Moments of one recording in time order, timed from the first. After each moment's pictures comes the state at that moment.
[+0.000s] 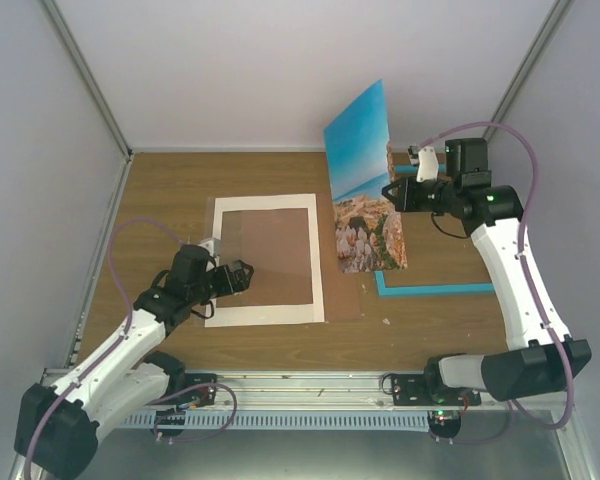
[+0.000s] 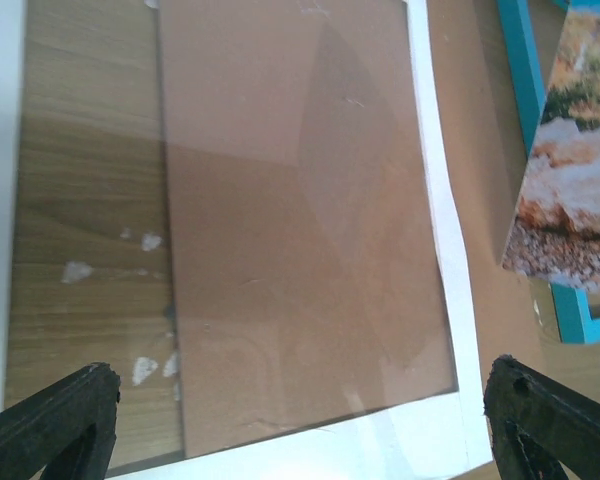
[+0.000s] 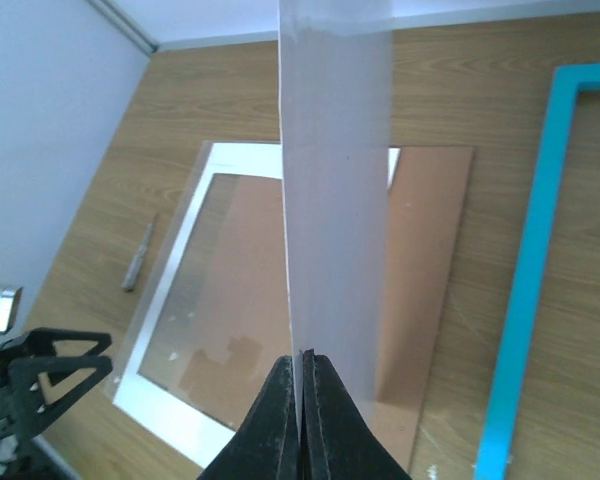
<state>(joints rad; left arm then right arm) -0.42 0.88 0.51 -0.35 0.14 -0.66 0.15 1.31 1.49 -0.91 -0.49 0.17</state>
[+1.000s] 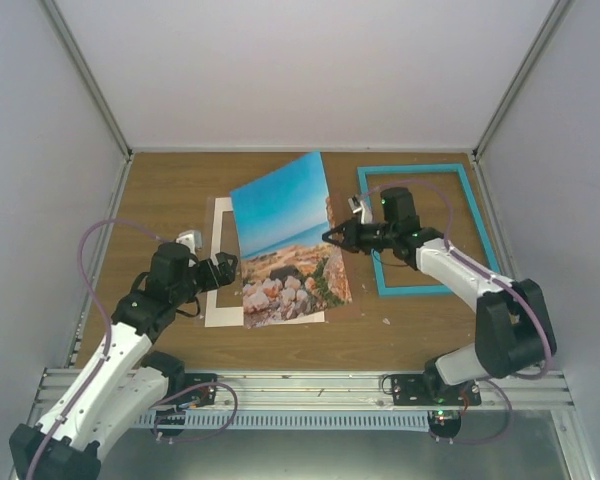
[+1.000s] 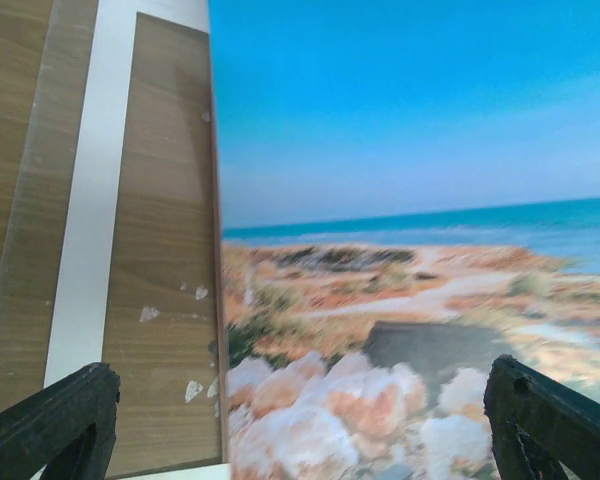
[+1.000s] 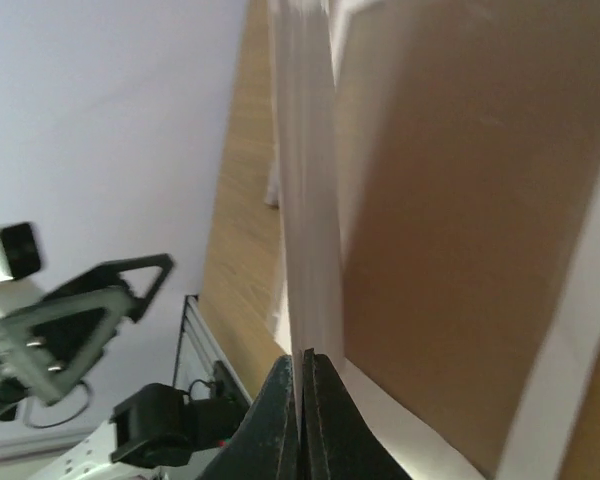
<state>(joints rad) -0.33 0.70 0.61 -0.53 0.07 -0.61 0.36 1.43 0.95 -0.15 -0.83 0.67</state>
